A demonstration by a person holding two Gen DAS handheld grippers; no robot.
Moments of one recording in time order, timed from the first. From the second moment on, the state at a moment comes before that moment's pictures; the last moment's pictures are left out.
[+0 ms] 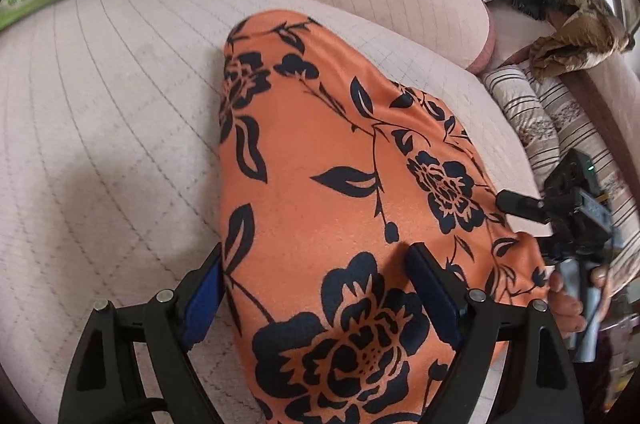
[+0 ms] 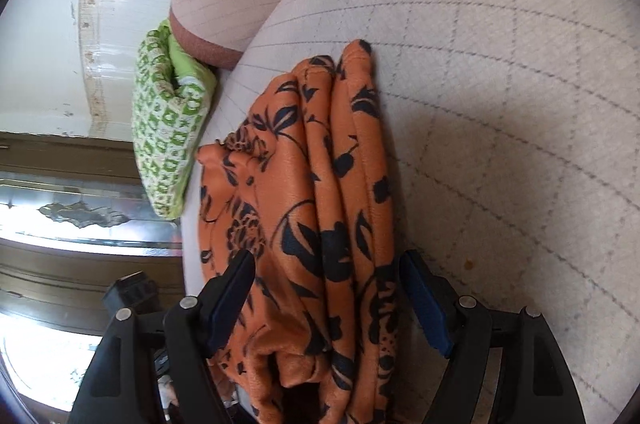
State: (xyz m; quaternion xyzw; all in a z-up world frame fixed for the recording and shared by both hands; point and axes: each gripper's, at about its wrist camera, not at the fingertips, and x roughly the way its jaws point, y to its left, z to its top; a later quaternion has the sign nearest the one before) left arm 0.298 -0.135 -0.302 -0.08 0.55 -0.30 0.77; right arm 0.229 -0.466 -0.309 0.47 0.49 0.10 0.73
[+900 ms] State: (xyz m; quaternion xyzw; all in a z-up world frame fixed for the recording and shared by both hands) left arm 0.286 -0.141 -0.280 -0.06 0.51 -0.31 0.80; right arm 0.253 -0.398 -0.294 0.41 0.48 0.12 0.77
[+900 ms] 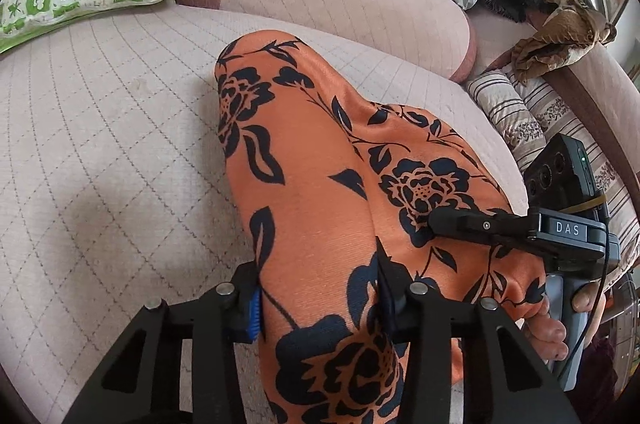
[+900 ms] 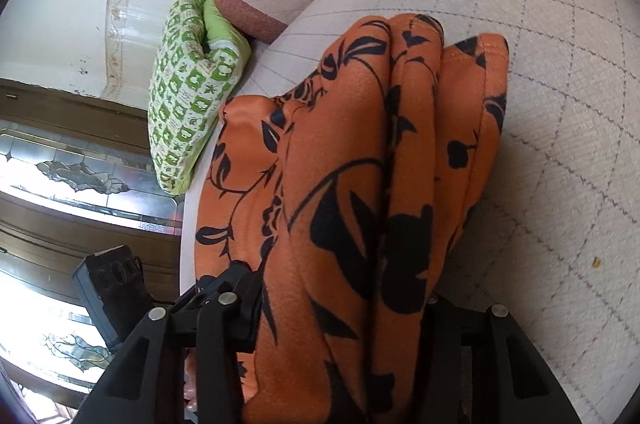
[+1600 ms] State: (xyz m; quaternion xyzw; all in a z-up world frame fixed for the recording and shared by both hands) left arm 0.268 -0.064 -0.249 -0.08 0.48 -0.26 0.83; right arm 0.264 -0.322 -0.267 0.38 0.48 0.17 0.77
